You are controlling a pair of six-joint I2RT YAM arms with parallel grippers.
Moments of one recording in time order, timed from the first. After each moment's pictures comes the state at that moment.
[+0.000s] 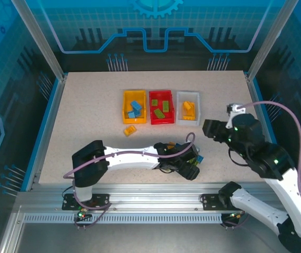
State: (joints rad) left arm -1.20 1.88 1.34 -0.49 0.03 -0.55; right arm 0.56 0.74 1.20 -1.01 0.24 0.55
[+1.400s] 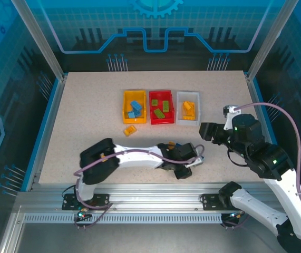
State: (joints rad) left arm -1.15 1.90 1.29 -0.43 0.09 -0.09; right arm 0.54 0.75 1.17 -0.98 0.09 0.53
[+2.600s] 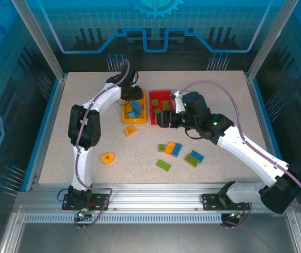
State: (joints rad) left arm -0.28 2.19 1.89 -0.71 0.07 -0.44; right arm 0.67 1.26 1.19 -0.53 -0.15 0.48
